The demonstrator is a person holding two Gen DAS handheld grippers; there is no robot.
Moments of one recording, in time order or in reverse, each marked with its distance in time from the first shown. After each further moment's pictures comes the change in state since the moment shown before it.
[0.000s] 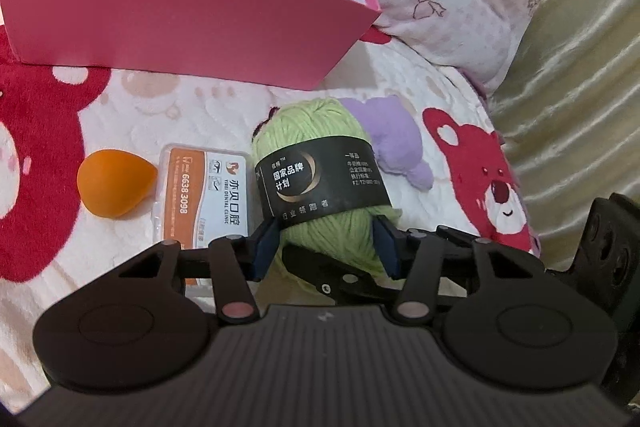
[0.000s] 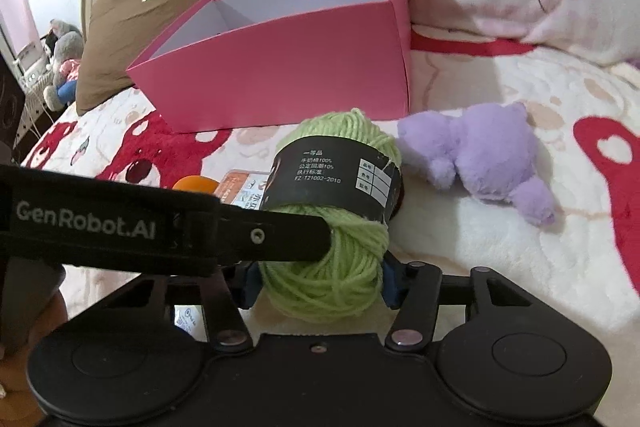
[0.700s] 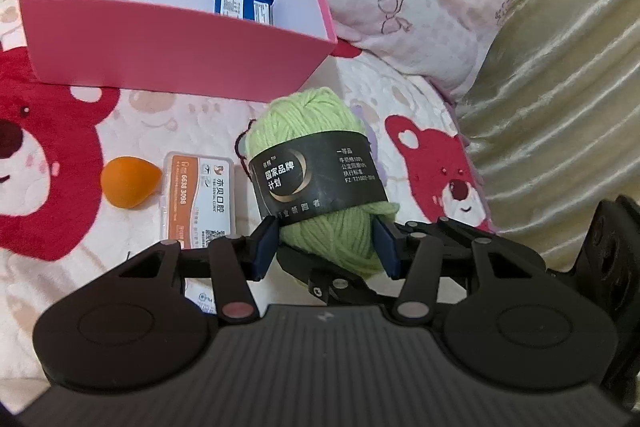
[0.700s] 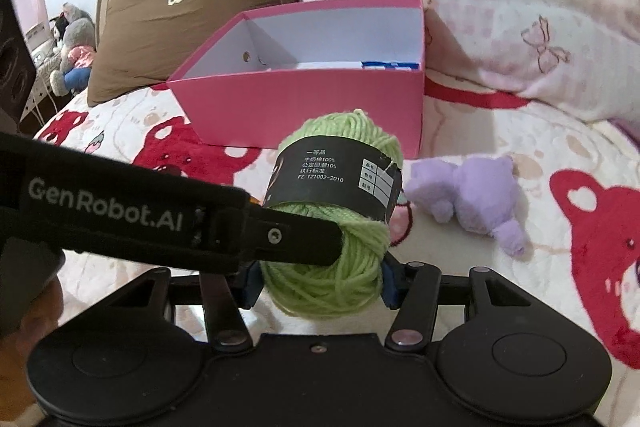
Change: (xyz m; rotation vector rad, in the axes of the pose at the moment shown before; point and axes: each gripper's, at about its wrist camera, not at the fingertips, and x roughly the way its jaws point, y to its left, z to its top) left arm -0.064 -0.022 0.009 -0.008 0.010 -0.038; right arm -0.051 0.042 0.017 -0.095 -0.017 -0.054
